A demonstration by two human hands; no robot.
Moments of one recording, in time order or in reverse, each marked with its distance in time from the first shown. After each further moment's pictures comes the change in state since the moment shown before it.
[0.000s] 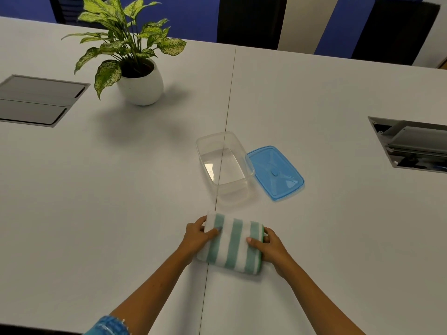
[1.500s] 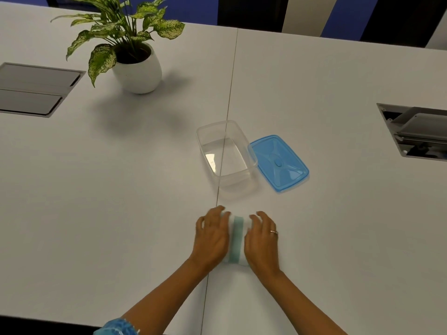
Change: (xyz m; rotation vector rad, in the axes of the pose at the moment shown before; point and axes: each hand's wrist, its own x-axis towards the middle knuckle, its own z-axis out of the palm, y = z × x) left_hand -0.016 -0.014 0.044 0.858 0.380 0.722; right_hand -0.004 0.023 0.049 -0.972 0.594 -0.717
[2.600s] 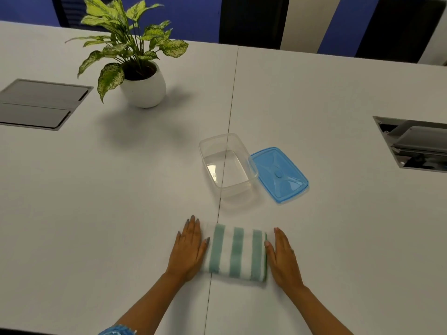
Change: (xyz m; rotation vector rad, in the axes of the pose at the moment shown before) left_hand -0.024 -0.070 -0.008 -0.106 -0.318 -0.247; right_hand -0.007 0.060 -0.011 0.300 -0.345 0.276
